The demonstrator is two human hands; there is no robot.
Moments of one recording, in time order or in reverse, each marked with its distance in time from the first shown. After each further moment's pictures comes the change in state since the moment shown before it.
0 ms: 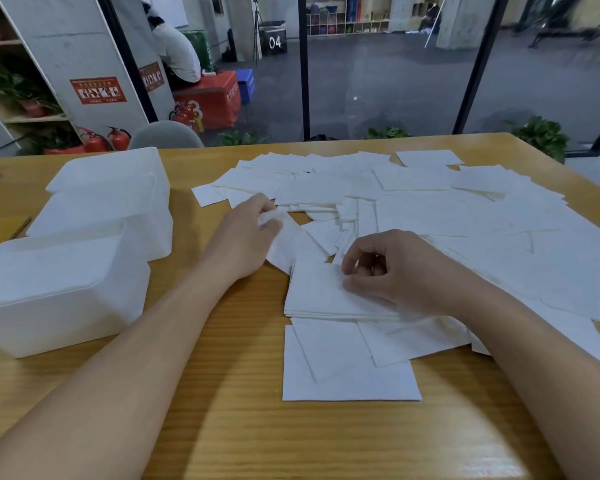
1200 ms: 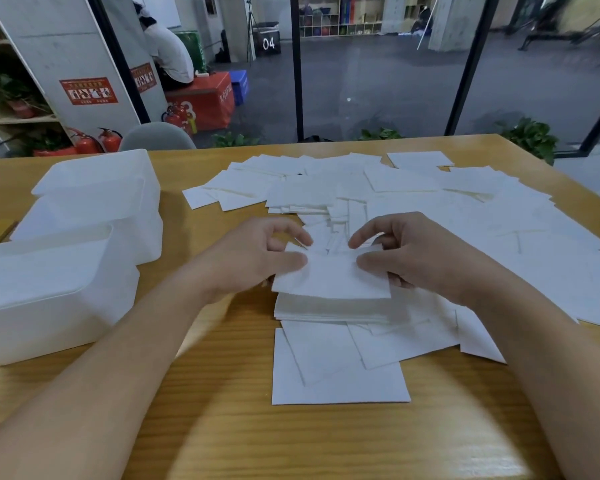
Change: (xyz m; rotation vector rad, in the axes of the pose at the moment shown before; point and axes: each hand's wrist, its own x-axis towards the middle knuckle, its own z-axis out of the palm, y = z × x) left_hand -0.031 0.034 -0.017 -0.416 -0.522 -0.034; right_hand -0.002 0.005 -0.030 0.377 -0.010 0.188
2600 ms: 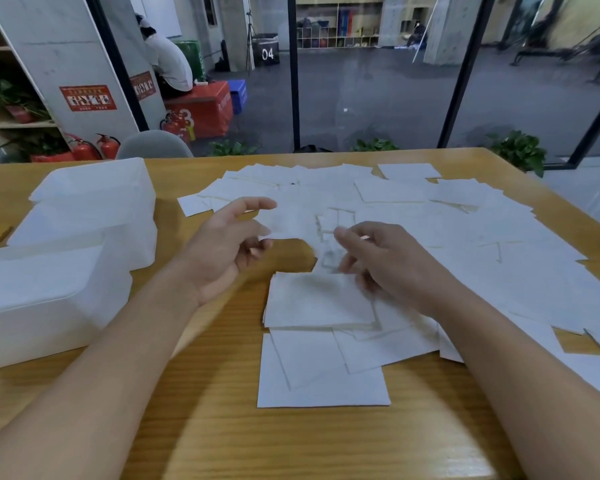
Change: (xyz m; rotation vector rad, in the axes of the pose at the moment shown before) left_hand 0.010 -0.006 -0.006 -0.735 0.232 0.075; right_hand -0.005 -0.012 0.019 -0.036 0.192 -0.018
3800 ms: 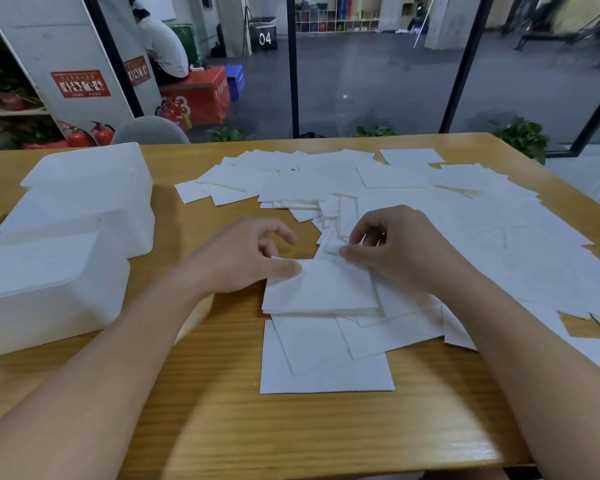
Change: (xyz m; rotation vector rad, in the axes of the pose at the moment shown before) left_hand -0.011 -0.008 0.003 0.973 -0.179 0.024; right_hand 0.016 0.025 -0.007 -0.346 0.102 -0.147
